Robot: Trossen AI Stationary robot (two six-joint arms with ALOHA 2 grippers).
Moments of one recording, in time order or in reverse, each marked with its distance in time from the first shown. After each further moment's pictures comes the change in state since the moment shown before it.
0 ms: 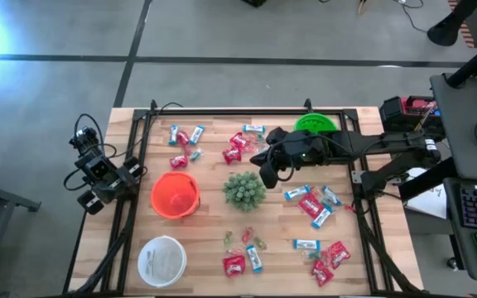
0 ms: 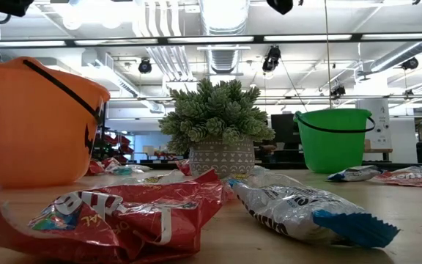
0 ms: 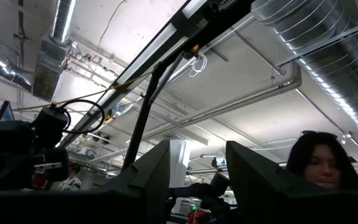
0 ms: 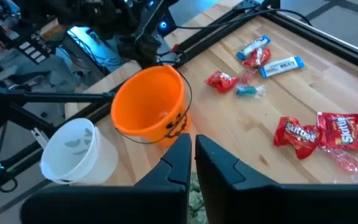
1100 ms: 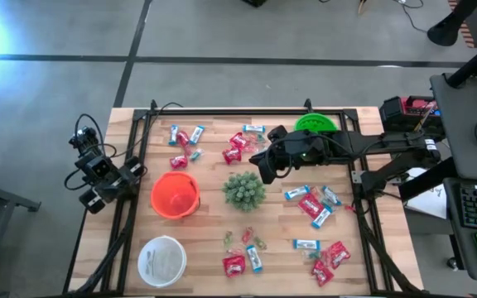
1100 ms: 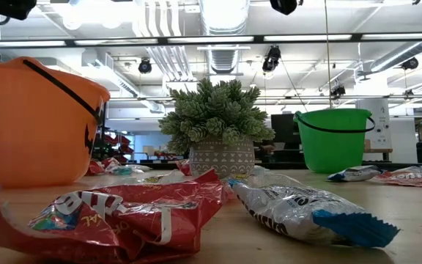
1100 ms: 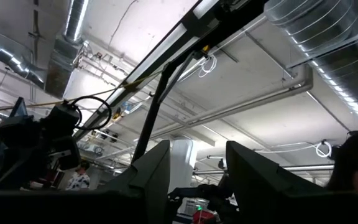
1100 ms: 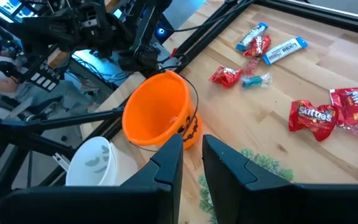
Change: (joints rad) left arm 0.001 0.006 0.001 0.005 -0.044 -0.012; right arm 0.000 0.001 0.000 0.008 0.008 0.186
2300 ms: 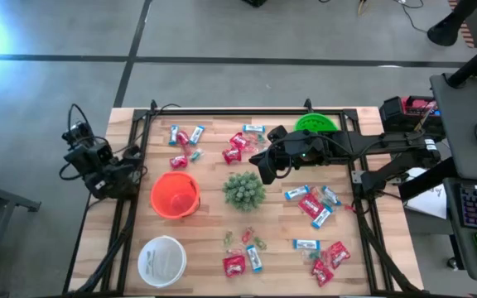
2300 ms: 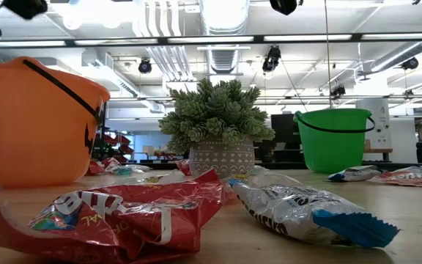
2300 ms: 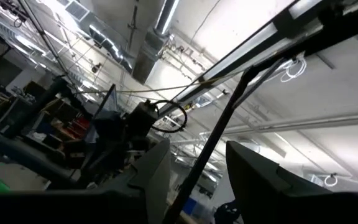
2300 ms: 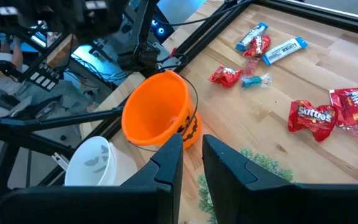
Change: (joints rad) left arm 0.000 0.159 0.221 -0.116 -0.374 -0.068; right arm 0.000 0.001 0.000 0.000 0.001 -0.010
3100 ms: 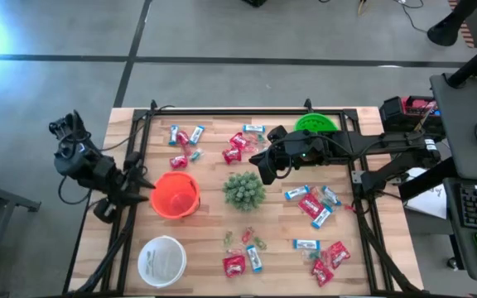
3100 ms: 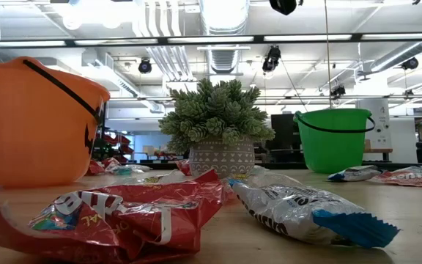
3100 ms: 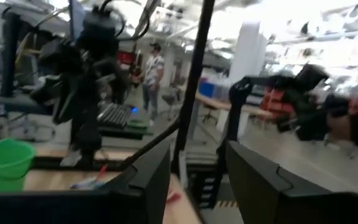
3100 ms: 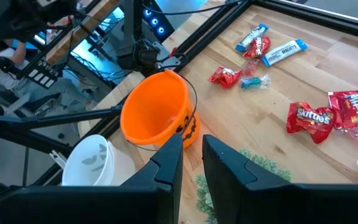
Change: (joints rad) left arm 0.000 0.290 0.424 -0.763 0.100 -0.036; right arm 0.000 0.000 0.000 -0.001 0.005 -0.013
